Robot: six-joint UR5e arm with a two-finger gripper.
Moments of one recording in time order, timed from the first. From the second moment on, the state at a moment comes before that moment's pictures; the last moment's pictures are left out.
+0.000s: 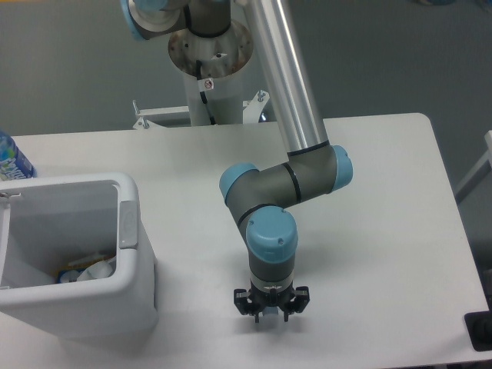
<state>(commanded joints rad) 2.35 -2.28 -1.46 -0.77 1.54 0.35</state>
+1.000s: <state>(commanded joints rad) 2.35 -2.28 -1.46 -0.77 1.54 0.34</state>
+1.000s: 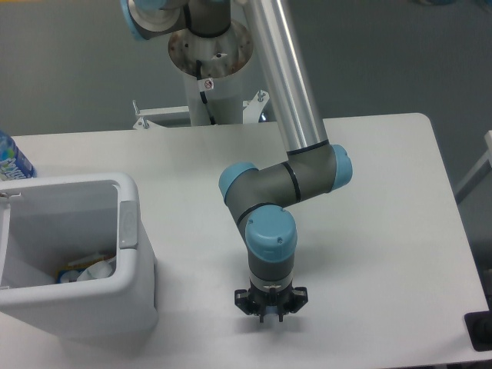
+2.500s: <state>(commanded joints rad) 2.39 -2.18 -1.25 -0.77 1.45 0.20</state>
